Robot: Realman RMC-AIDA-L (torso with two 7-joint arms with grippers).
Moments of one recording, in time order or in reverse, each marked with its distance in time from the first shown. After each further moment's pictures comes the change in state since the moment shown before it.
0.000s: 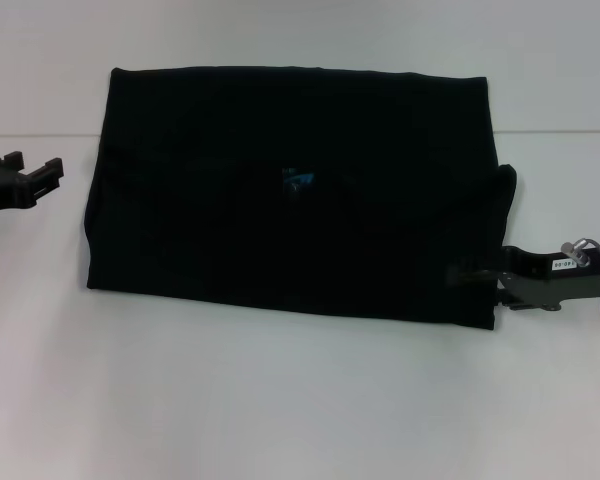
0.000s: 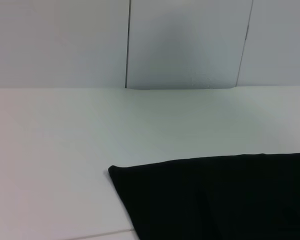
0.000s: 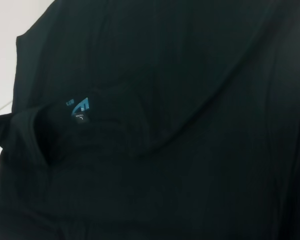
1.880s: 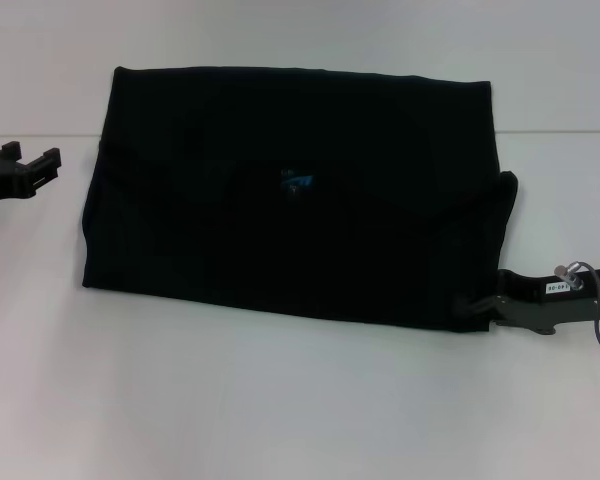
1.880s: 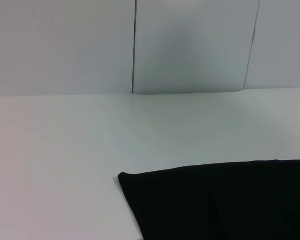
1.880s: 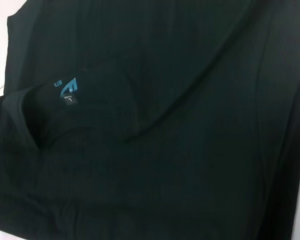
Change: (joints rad) left arm -0.017 -0.001 -0.002 -0.004 -0.006 -0.033 0.015; right arm -0.010 -0.001 -0.015 0.052 0.006 0.005 -0.007
